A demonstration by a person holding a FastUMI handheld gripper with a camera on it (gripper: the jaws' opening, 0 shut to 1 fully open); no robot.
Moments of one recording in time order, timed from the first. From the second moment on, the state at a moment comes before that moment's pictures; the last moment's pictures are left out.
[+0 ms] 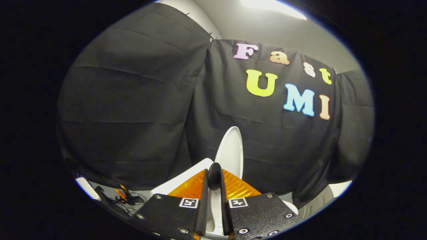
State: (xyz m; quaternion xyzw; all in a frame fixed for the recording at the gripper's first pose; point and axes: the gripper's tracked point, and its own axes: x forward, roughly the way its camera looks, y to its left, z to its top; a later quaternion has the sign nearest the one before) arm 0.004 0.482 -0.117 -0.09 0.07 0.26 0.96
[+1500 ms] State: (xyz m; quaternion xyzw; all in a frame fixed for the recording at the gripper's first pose) arm 0.033 0.159 -0.044 -0.05 0.01 0.18 0.98
